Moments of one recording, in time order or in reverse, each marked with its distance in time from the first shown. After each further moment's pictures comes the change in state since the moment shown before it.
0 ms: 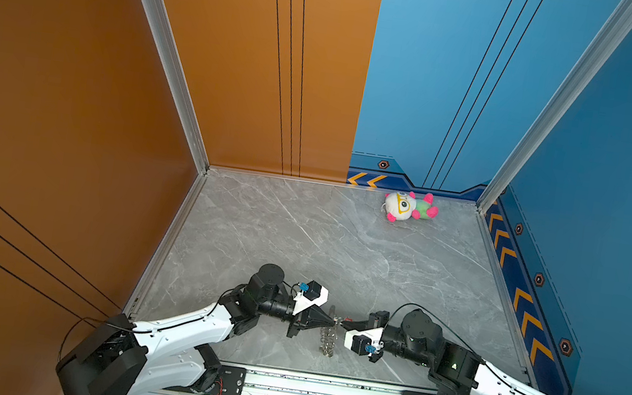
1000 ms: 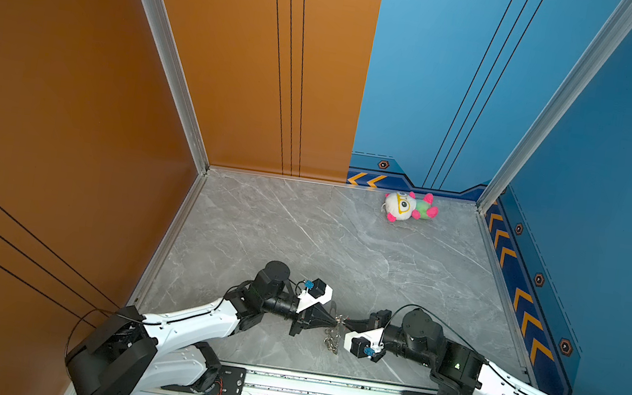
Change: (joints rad) left arm -0.001 0.063 0.044 -0.032 0.029 -0.002; right arm 0.007 -0.011 0.047 -0.100 0.045 -0.088
